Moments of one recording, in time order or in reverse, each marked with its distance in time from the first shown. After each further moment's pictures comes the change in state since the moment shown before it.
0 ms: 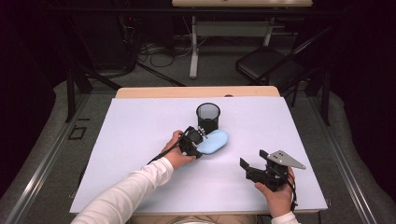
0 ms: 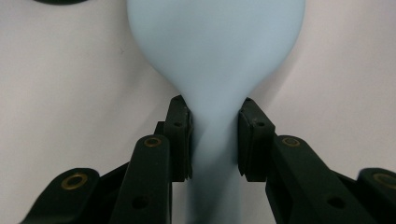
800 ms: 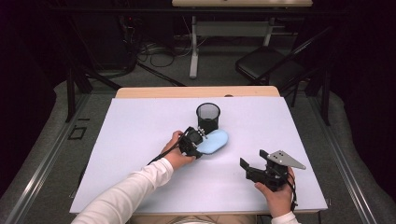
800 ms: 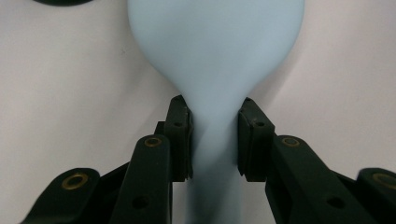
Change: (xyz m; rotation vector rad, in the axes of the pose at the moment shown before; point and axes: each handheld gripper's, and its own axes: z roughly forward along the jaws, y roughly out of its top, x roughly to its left) left arm -0.001 -0.001 0.000 -0.009 0.007 -0.002; right arm 0.000 0.000 -0.001 0.005 -0.002 -0.002
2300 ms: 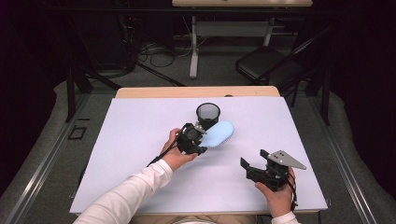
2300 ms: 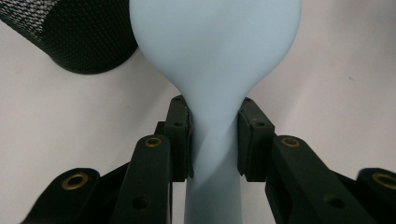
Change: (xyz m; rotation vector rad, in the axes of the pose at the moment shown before) left arm -0.009 -0.001 -0.034 -0.239 -0.023 -0.014; right arm 0.000 0.001 -0.001 -0.007 -0.010 0.004
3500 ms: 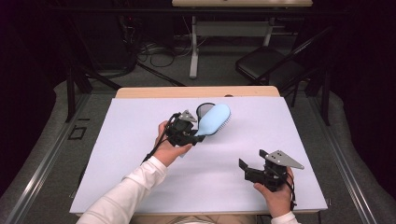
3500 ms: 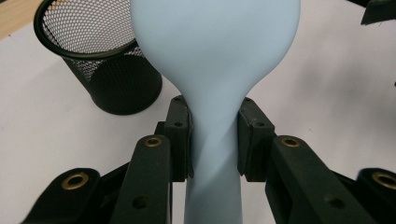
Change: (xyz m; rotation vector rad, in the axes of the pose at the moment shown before) left arm 0.007 0.005 -0.047 -0.207 -0.012 -0.058; right arm 0.004 0.001 0.002 0.012 0.008 -0.027
